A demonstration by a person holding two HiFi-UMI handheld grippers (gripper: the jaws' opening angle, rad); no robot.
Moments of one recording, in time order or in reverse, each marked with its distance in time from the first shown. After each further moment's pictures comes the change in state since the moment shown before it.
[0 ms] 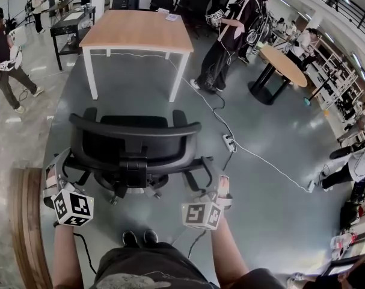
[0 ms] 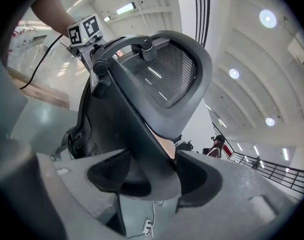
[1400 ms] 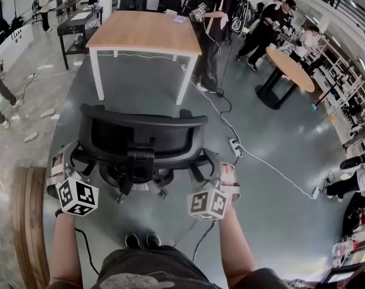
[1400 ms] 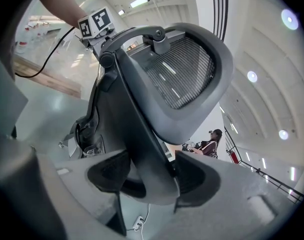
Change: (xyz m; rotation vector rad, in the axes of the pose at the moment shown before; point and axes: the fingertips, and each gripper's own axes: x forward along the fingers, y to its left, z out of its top) left arm 0.035 0.011 0.004 0.046 0.017 -0.001; right arm 0.047 -0.004 -0.010 -0.151 0.045 0.116
